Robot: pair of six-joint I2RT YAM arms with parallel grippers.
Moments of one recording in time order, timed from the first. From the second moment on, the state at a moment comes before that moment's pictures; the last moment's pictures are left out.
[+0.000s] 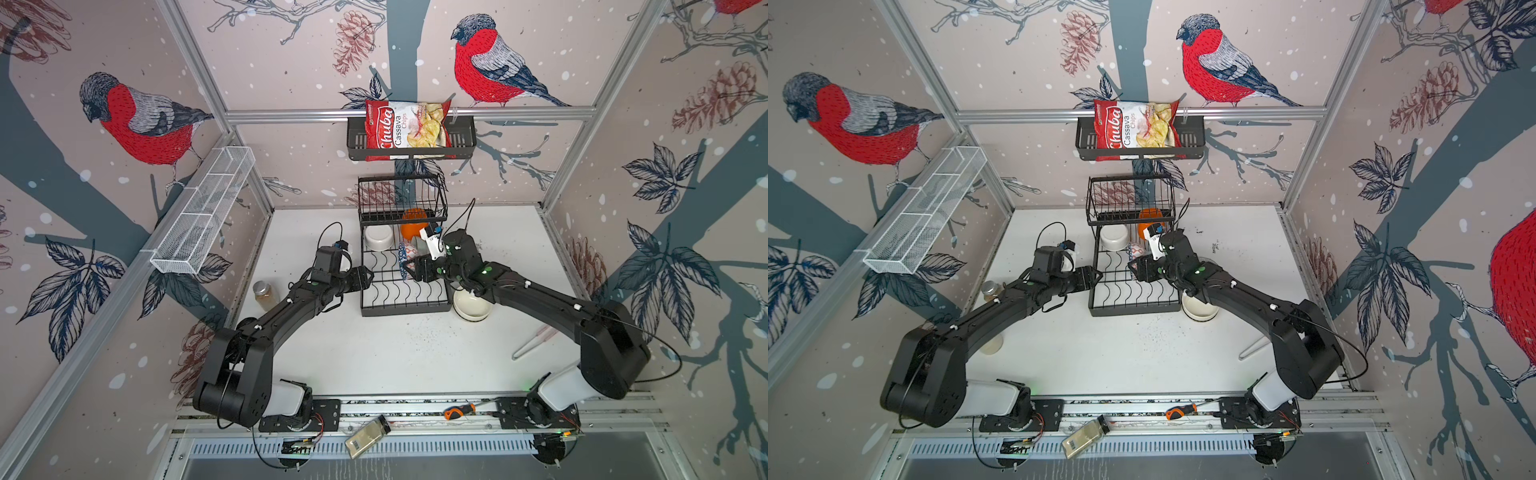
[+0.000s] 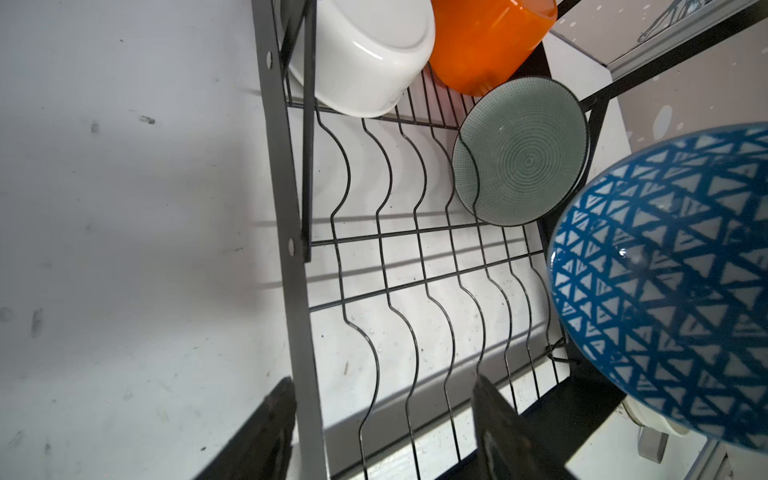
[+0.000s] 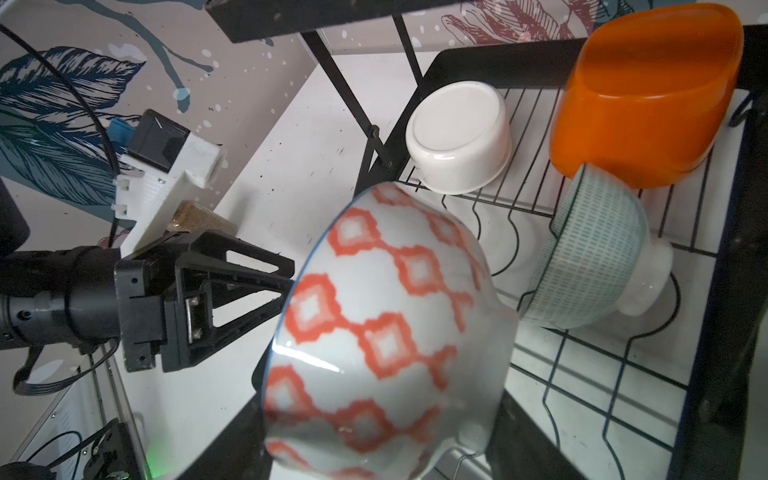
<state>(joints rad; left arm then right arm) -0.28 1.39 0.78 -0.15 0.31 -0.44 0.73 1.55 1.08 -0.08 -0.21 0.34</state>
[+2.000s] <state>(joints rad) -0.36 1.49 0.81 -0.25 0.11 -0.44 0.83 1.92 1.29 -0.01 0.21 0.29</state>
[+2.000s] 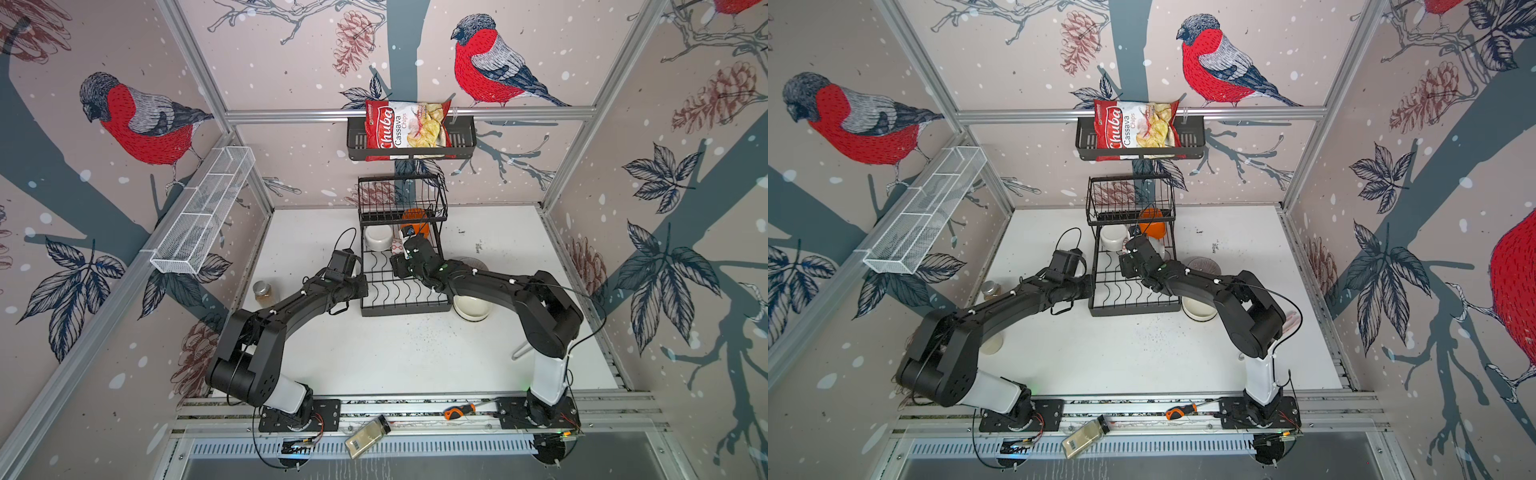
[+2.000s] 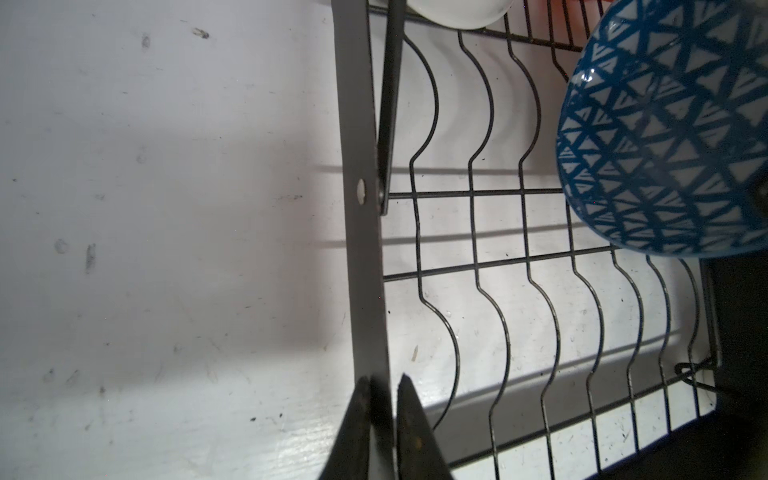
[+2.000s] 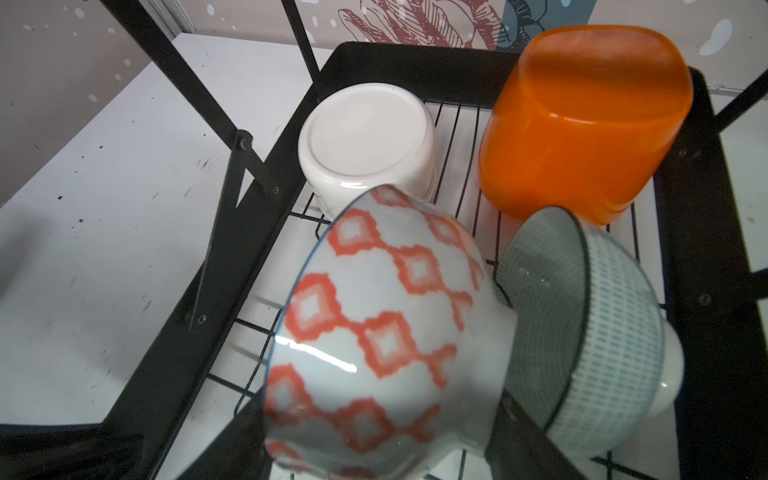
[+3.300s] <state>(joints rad) -0.36 1.49 0.81 -0.25 0.11 -0.44 0.83 2.02 1.33 0.07 0.23 0.38</state>
